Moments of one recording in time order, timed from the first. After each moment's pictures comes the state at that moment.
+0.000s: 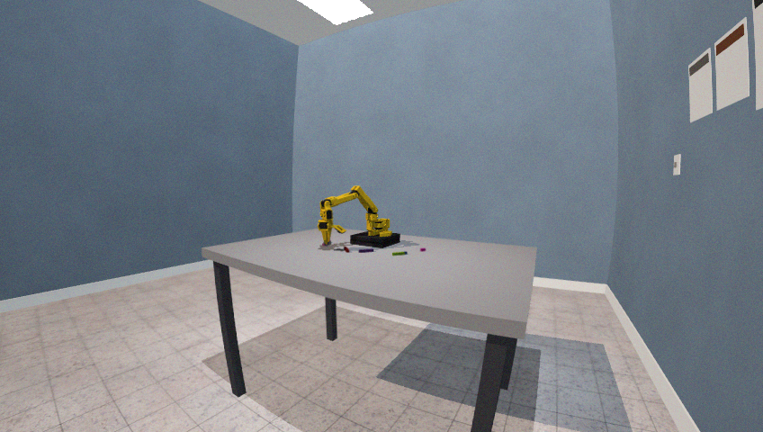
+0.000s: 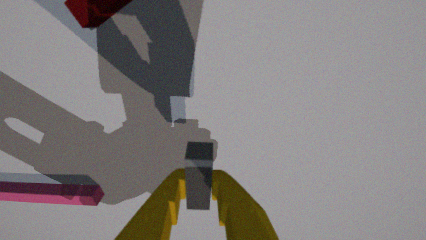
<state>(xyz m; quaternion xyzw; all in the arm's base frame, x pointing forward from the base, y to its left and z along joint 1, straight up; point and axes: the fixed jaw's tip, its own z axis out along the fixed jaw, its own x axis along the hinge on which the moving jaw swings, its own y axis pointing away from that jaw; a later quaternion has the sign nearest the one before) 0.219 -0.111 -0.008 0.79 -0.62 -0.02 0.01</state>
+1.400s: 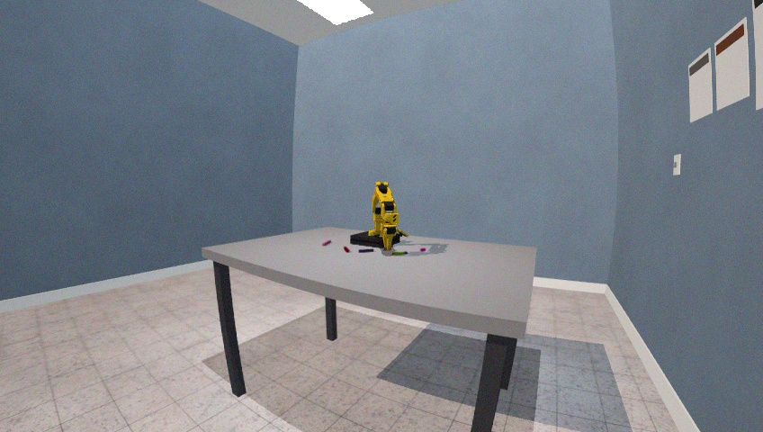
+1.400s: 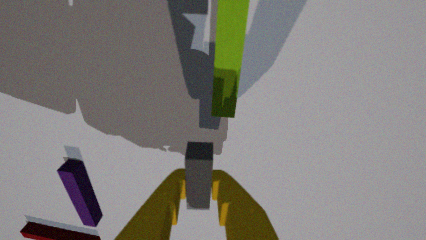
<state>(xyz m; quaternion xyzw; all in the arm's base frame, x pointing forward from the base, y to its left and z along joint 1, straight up) 0.166 0.133 -0.013 0.95 -0.32 -0.01 0.02</state>
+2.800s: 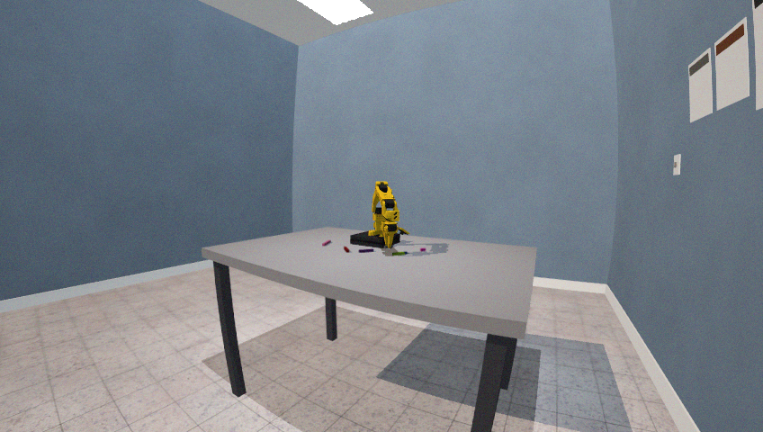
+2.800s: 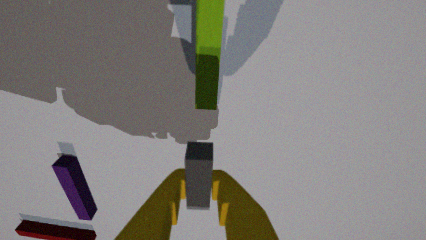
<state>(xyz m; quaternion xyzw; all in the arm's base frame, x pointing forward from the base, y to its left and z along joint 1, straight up) 0.168 0.139 -0.005 0.95 -0.32 0.00 0.00</state>
